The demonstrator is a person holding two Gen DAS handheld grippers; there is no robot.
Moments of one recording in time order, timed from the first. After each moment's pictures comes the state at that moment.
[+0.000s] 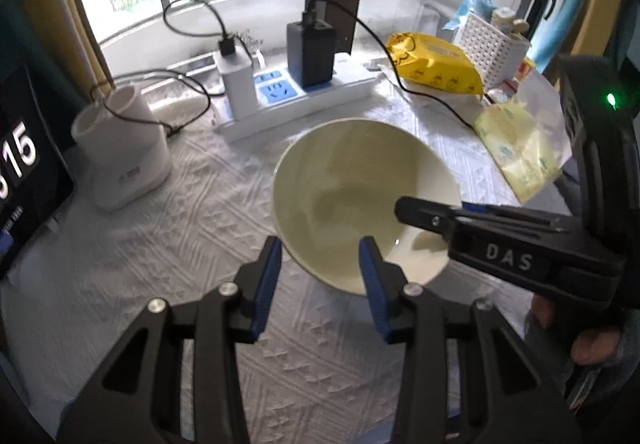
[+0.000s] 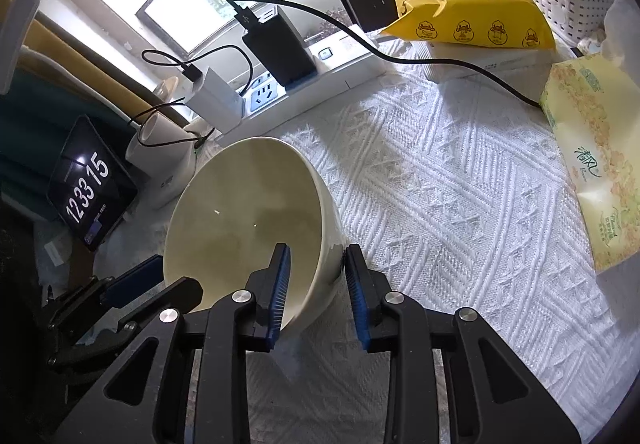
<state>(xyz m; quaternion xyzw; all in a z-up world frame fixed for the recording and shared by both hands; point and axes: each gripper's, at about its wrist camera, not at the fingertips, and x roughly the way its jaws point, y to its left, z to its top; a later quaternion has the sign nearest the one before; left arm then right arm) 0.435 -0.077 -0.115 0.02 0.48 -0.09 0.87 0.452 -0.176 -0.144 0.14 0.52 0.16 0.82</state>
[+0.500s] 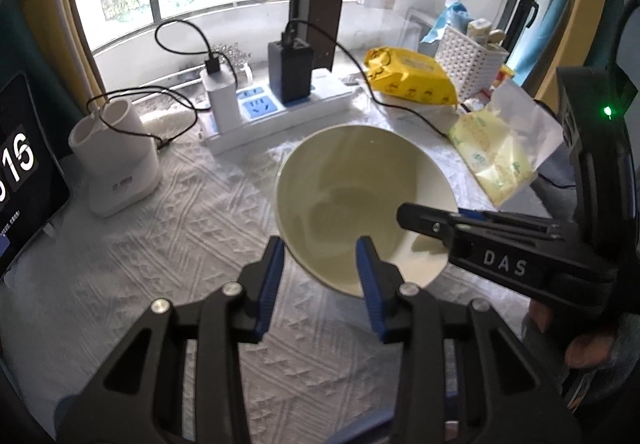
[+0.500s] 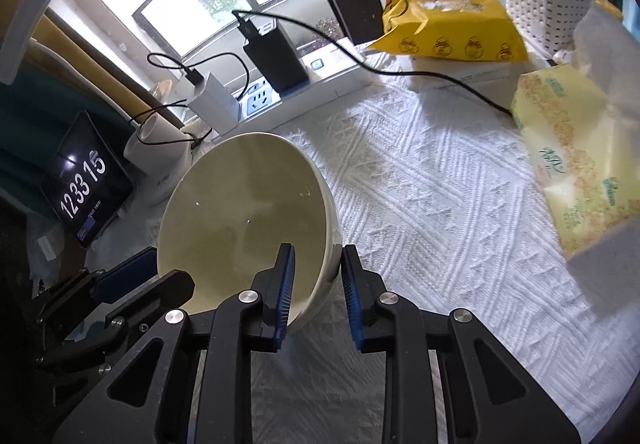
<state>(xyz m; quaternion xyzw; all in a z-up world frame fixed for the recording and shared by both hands) 0.418 -0.082 -0.099 0.00 0.45 -0.12 0.88 0.433 -0.188 -0.126 0.13 0.51 0.14 0.84</state>
